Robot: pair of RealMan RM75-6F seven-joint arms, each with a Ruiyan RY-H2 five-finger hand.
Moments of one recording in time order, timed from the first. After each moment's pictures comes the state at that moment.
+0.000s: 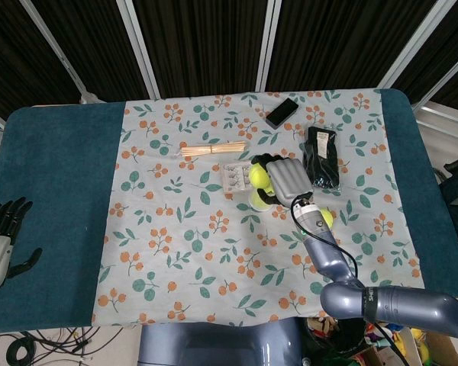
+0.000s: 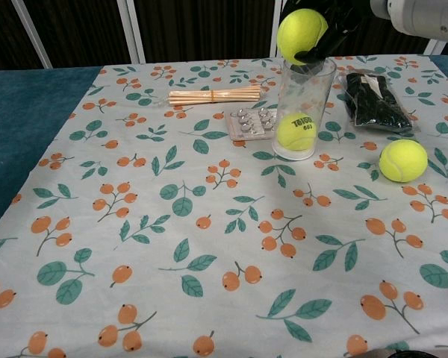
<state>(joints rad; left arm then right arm) -0.13 -1.13 -0.05 -1.55 1.54 1.49 -0.02 0.97 -1.35 0.32 -1.76 -0.67 1.10 -0.52</state>
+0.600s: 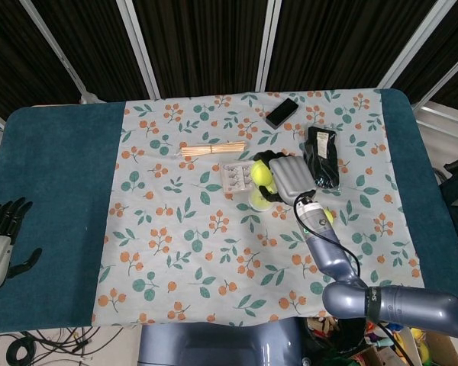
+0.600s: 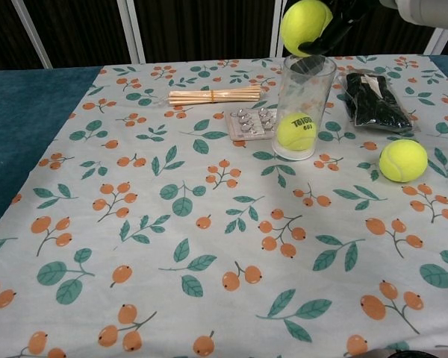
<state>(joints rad) -0.13 -1.13 -0.05 -1.56 1.53 1.49 -0.01 0.97 -1.33 0.32 -1.78 -0.66 1.10 -0.52</state>
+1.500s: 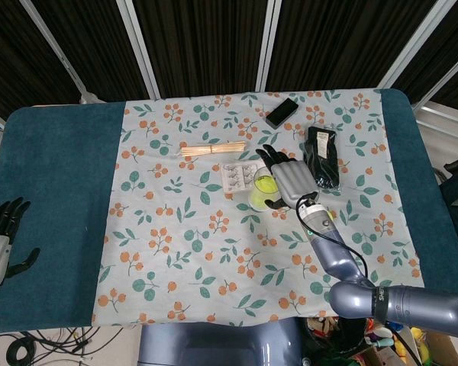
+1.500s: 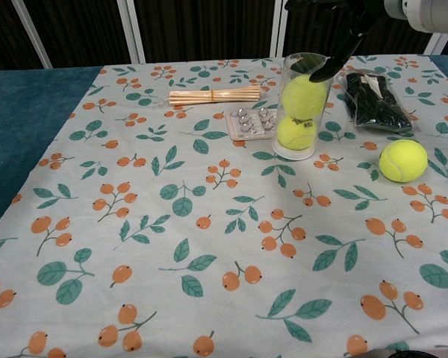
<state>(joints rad) -0.13 -1.13 -0.05 -1.57 1.51 1.48 0.01 0.98 -1.28 0.30 -1.80 -0.62 1.03 -0.54</state>
